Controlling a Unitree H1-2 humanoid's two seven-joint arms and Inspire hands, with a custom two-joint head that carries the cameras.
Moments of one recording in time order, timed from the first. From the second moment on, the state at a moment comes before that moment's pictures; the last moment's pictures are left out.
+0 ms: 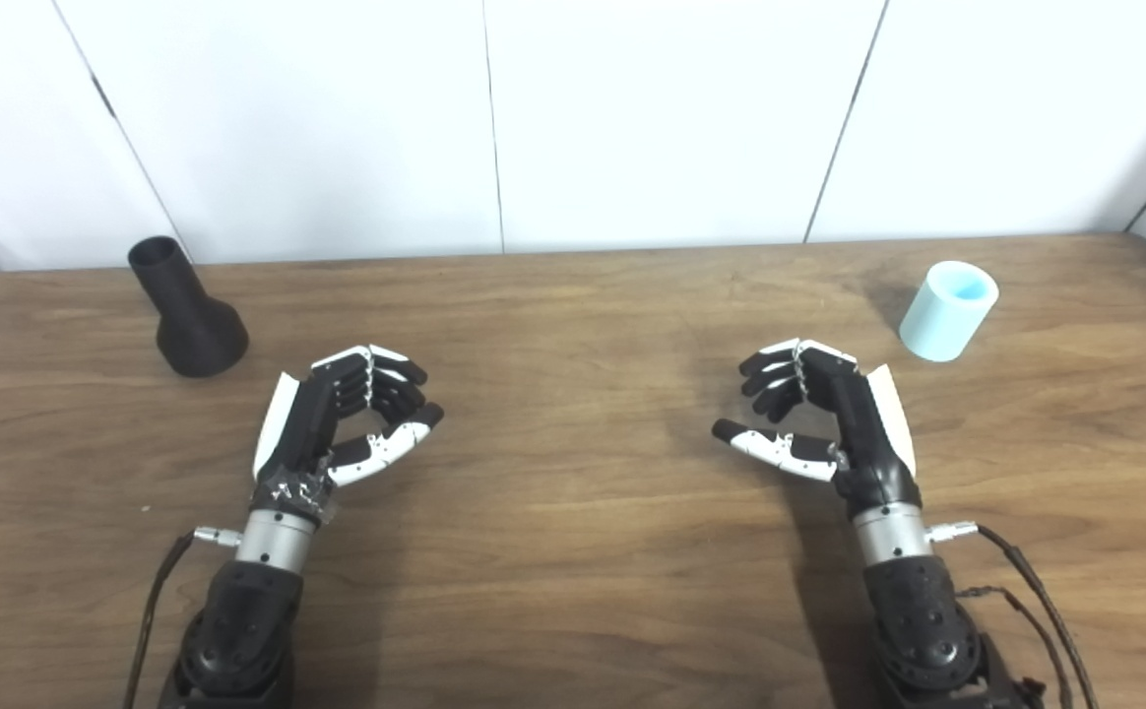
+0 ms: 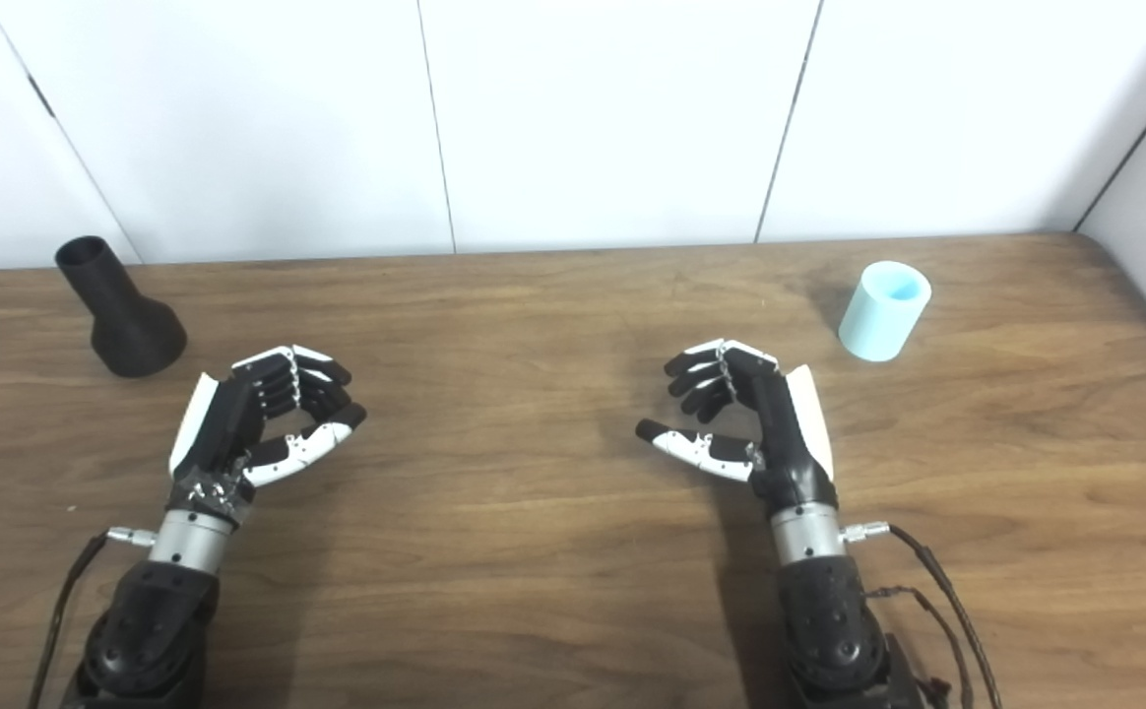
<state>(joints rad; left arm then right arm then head) -0.19 0.17 -0.01 0.15 0.07 -0.28 -0.11 -0.07 -0.10 -0.02 -0.04 -0.34 -0.14 -0.12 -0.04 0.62</state>
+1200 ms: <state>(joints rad) -0.22 0.10 -0.03 0.20 0.14 -0.35 -0.02 -0.05 -0.14 -0.06 -0.07 -0.26 -0.13 -0.11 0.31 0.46</state>
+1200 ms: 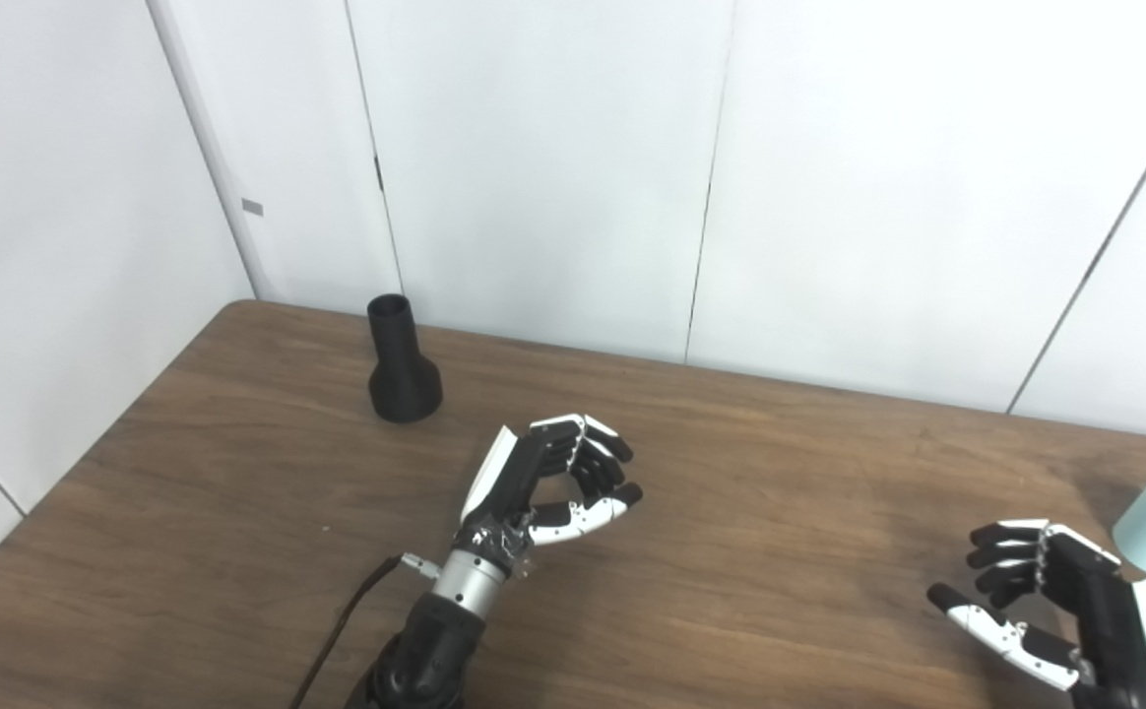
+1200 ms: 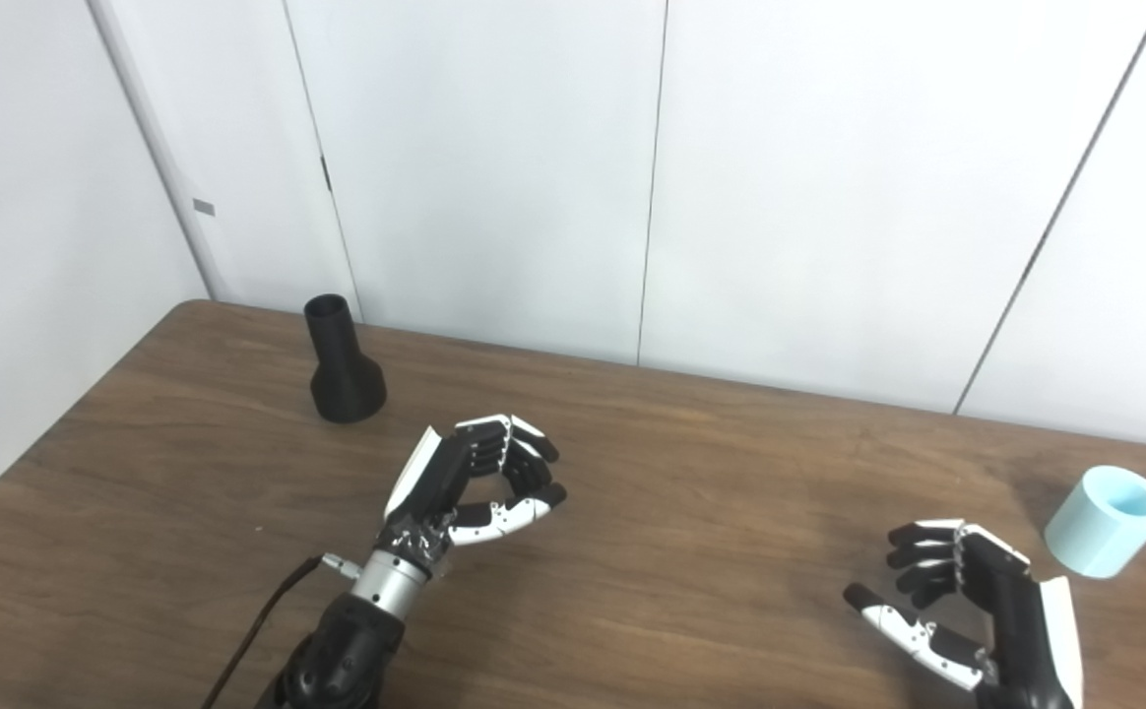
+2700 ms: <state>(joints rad) -0.28 0.32 0.18 0.30 0.34 -0.08 0.28 -0.05 -0.12 -0.06 -0.15 -0.26 -0.05 -0.09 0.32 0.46</state>
